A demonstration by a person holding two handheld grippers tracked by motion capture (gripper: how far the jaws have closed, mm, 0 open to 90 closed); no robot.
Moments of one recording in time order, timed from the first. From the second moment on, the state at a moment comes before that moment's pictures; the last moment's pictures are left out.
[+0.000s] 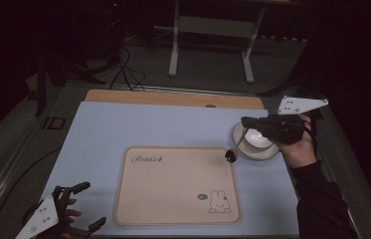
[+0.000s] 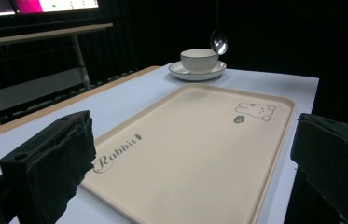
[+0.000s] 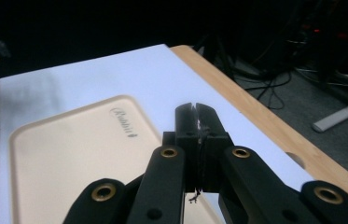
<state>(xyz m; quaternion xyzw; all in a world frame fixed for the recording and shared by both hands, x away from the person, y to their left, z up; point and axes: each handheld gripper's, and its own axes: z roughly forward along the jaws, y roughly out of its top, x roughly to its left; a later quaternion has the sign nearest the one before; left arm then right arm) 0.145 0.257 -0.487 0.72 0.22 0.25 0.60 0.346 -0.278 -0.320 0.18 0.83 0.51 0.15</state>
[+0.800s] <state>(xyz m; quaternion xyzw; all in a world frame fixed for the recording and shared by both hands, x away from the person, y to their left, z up) 0.144 0.257 -0.487 0.73 0.22 0.25 0.60 0.326 -0.221 -0.349 0.09 0.86 0.50 0.07</state>
